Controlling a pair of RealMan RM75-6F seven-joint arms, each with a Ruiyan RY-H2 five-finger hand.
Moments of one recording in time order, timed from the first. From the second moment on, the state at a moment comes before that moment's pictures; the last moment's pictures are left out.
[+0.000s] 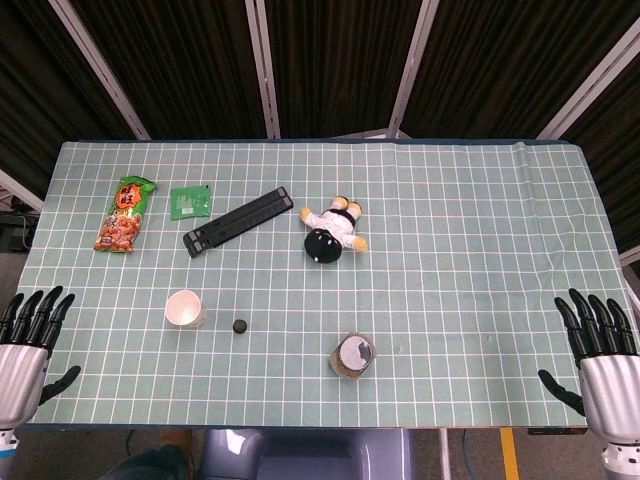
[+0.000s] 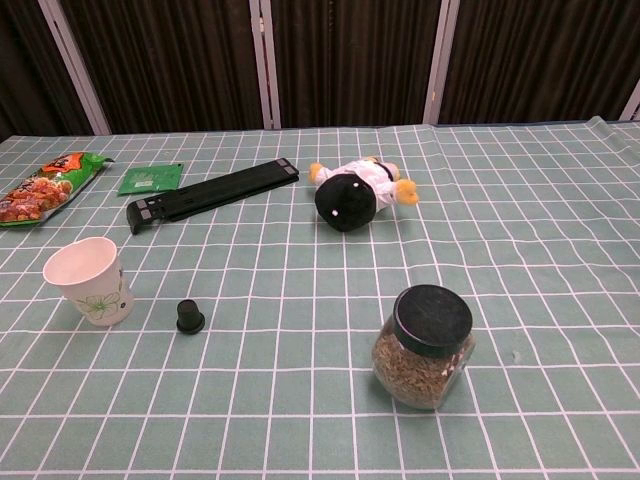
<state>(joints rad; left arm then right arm) 0.01 -1.08 0.00 -1.83 1.70 1.61 0.39 -0.04 -1.03 0.04 -1.83 -1.73 1.70 -0.25</state>
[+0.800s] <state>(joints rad) -0.30 -1.34 -0.05 -1.66 1.72 1.14 0.74 -0.02 -1.02 0.05 -1.84 -1.68 1.64 -0.22</state>
